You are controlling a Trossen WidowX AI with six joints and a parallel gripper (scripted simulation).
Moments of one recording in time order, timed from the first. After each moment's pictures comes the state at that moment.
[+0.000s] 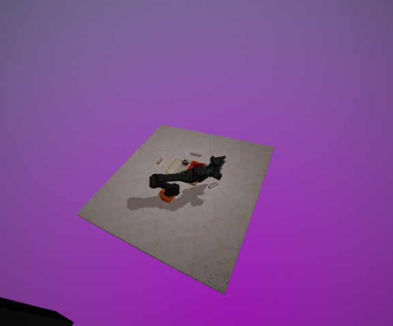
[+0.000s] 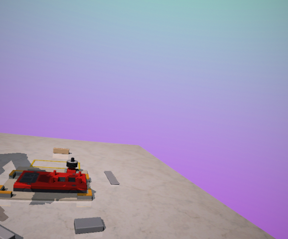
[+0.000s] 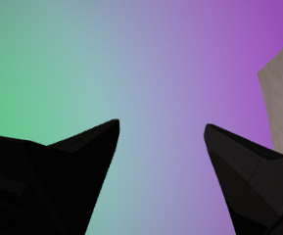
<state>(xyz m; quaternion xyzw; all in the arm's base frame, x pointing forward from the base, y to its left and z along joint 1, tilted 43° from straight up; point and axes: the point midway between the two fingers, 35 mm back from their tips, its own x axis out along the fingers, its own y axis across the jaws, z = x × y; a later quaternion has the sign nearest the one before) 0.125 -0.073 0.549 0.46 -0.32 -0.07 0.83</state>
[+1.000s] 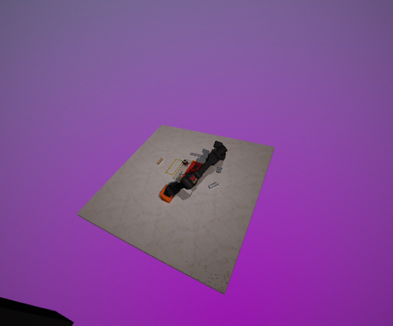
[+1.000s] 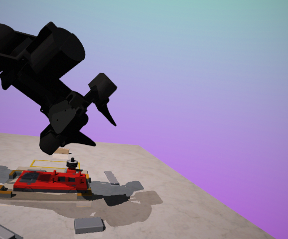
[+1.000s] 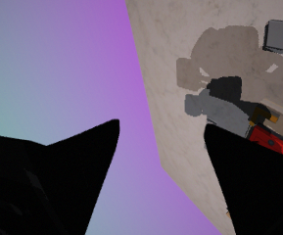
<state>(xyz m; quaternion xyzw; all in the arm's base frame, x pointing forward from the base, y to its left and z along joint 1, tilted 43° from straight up) 0.371 -0.138 0.305 0.52 0.17 -0.29 0.78</state>
